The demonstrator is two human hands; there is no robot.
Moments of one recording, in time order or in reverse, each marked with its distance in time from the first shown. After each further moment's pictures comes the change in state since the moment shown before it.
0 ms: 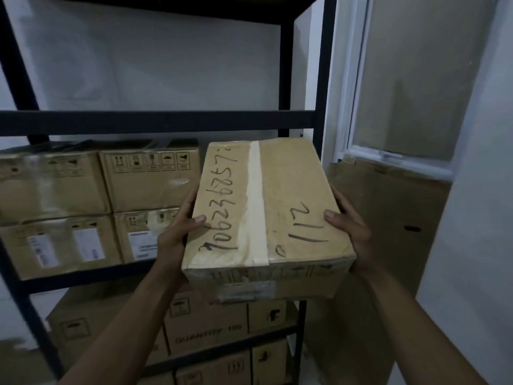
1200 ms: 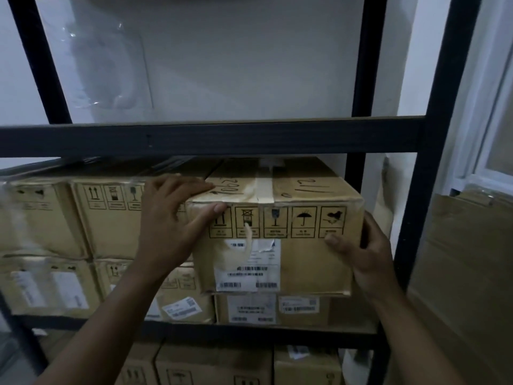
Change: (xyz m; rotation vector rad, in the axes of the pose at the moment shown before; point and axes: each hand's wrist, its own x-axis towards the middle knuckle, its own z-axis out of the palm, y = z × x) left_hand 0.207 -0.006 -0.068 1.630 0.468 0.611; right_hand 0.264 0.137 -0.033 -0.022 -0.158 -0.115
